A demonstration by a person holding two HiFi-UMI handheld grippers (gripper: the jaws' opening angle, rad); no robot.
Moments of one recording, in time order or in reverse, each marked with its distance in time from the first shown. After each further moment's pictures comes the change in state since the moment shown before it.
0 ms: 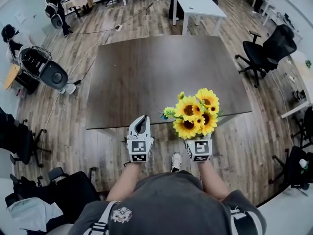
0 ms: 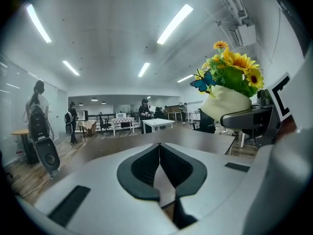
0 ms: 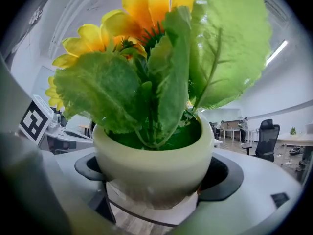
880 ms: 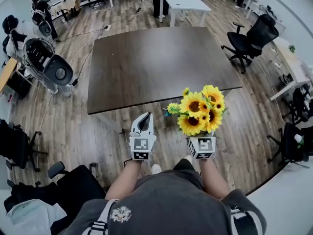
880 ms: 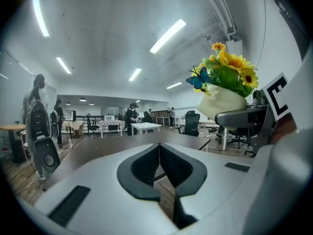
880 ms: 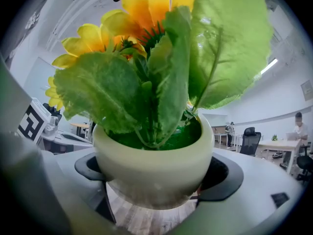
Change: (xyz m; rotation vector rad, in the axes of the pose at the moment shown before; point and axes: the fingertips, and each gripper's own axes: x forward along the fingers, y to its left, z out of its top) left arm -0.142 -0.022 -0.014 -0.003 -0.077 -0.158; right arm -0.135 0.091 0.018 -0.019 -0.020 -0.146
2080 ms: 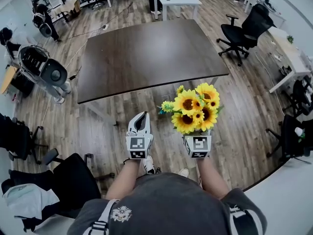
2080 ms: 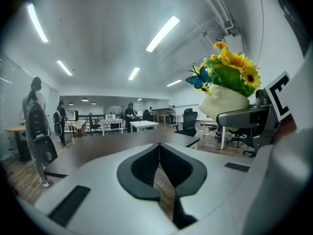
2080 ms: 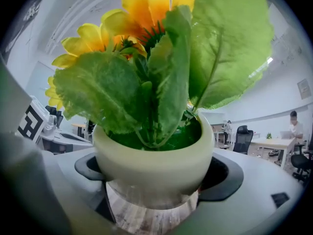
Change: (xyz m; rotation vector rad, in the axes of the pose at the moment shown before) left arm -0.017 -0.184 0.011 0.003 0.030 0.050; right arm -0.139 -0.126 -0.025 0.027 0.016 -0.001
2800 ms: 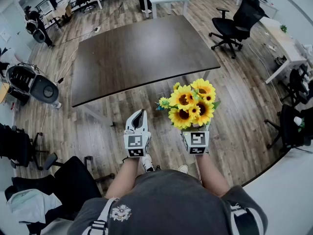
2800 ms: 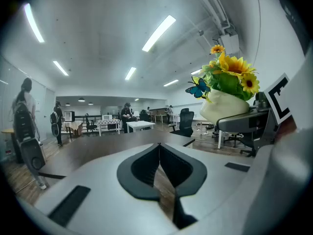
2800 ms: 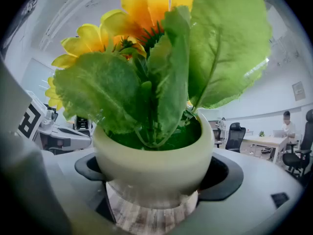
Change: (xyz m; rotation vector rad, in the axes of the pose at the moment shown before) left arm 0.002 -0.011 0.003 0.006 0.007 -0.024; right arm -0.009 -0.012 -0.009 -0.008 0.056 -0.040
